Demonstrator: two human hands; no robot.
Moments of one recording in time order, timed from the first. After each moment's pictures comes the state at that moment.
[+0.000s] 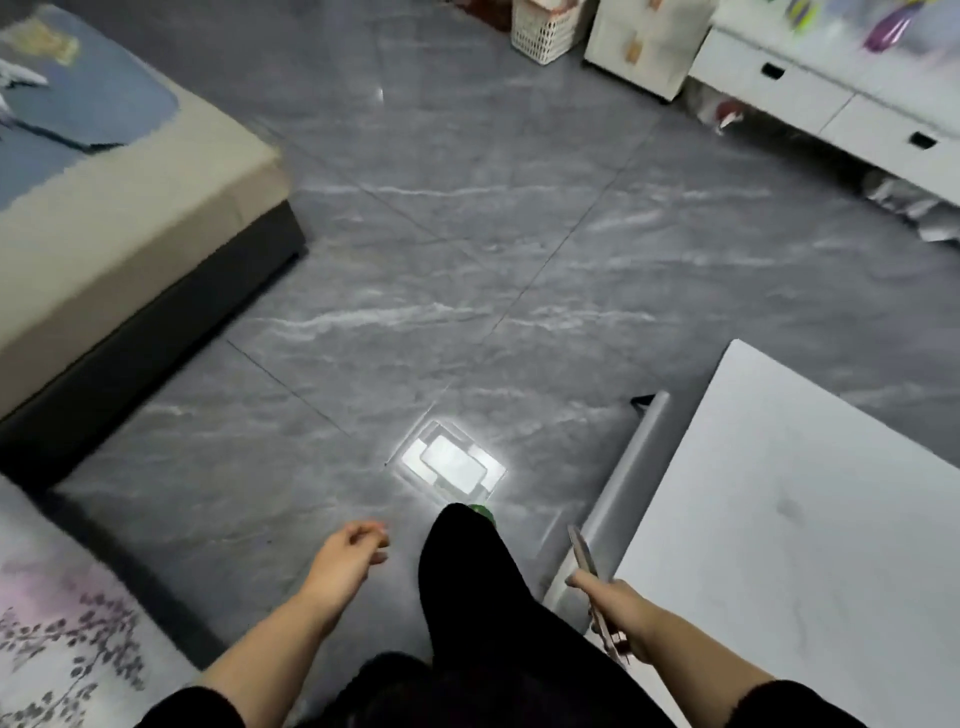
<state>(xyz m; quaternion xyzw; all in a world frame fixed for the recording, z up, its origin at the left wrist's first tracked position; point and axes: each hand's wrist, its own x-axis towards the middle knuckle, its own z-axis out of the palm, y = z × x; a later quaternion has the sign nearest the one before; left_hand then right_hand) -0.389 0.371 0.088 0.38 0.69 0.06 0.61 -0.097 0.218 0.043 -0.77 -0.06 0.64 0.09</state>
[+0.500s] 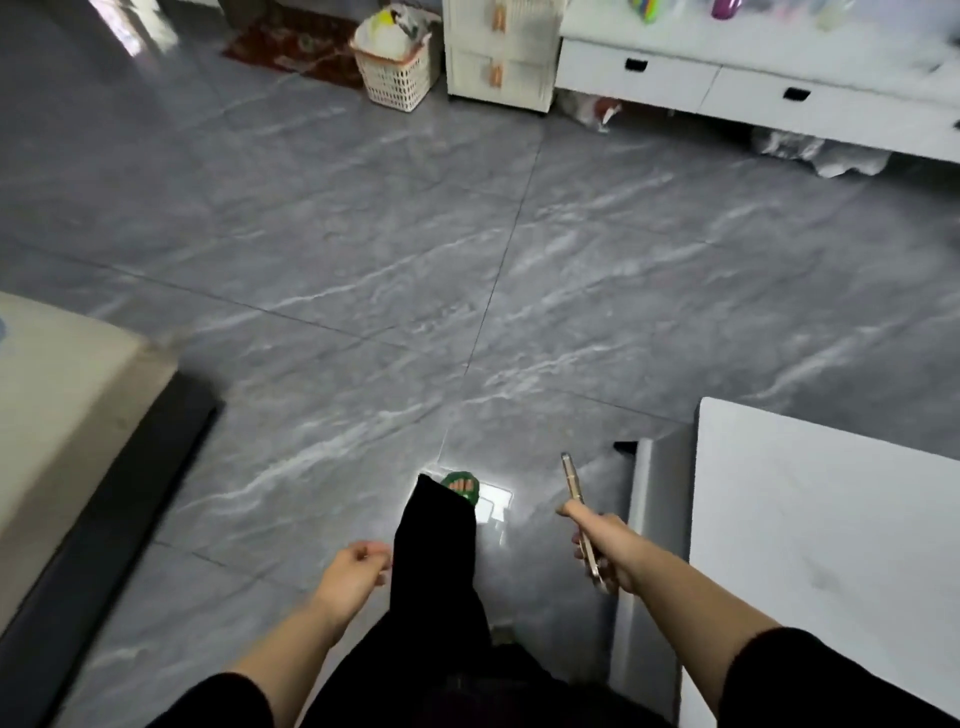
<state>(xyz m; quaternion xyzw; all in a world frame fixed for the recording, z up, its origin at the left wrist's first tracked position) -0.219 0.657 0.099 0.48 0.63 -0.09 0.60 0.043 0.488 0.060 -0.75 0.07 0.61 0.27</state>
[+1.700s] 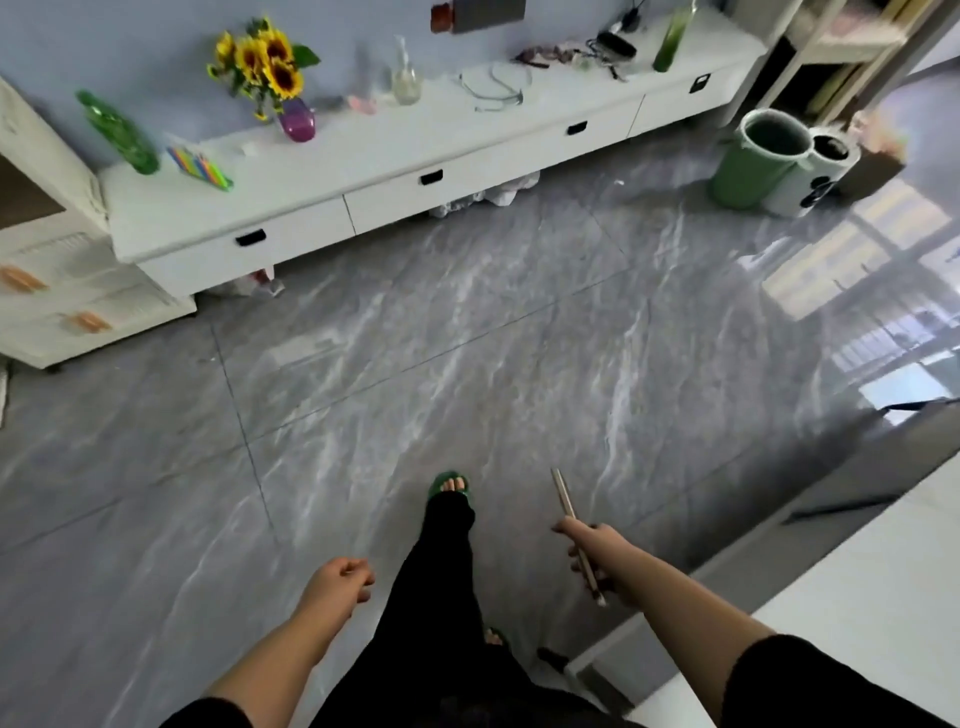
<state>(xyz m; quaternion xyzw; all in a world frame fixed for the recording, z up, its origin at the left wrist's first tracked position) 0.561 0.912 0.058 0.68 0.42 -0.35 0.50 0.639 0.576 0.073 -0.71 0.33 0.46 0.41</state>
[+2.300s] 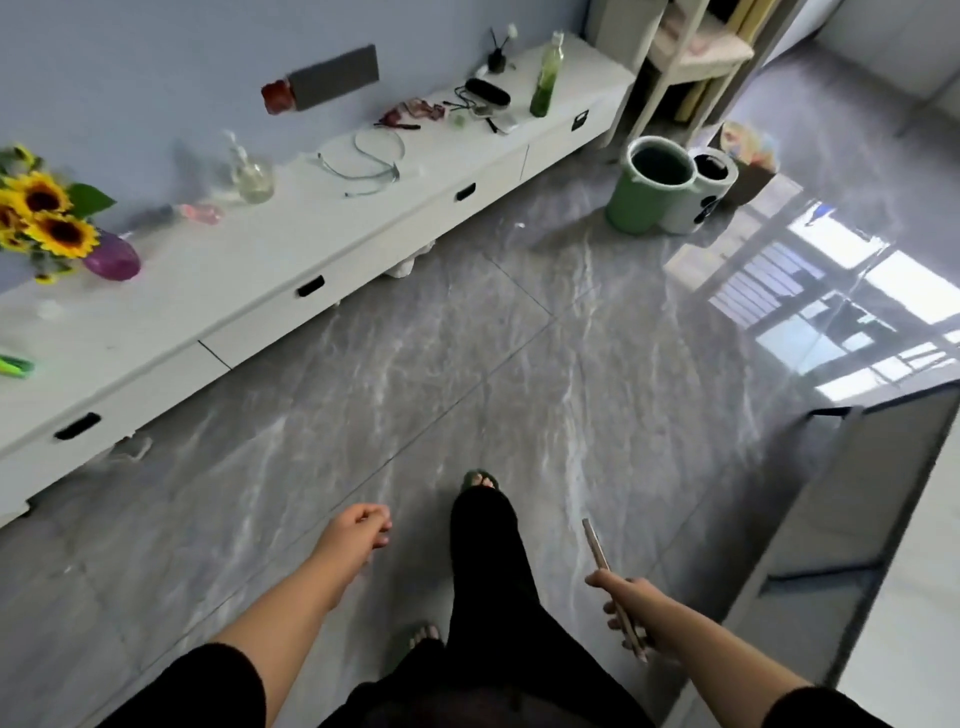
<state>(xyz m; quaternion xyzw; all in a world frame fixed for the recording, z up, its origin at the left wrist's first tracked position) 1.018 0.833 0.101 0.73 0.28 -0.35 0.52 0.897 0.492 0.061 -0.64 0.47 0.42 0.43</state>
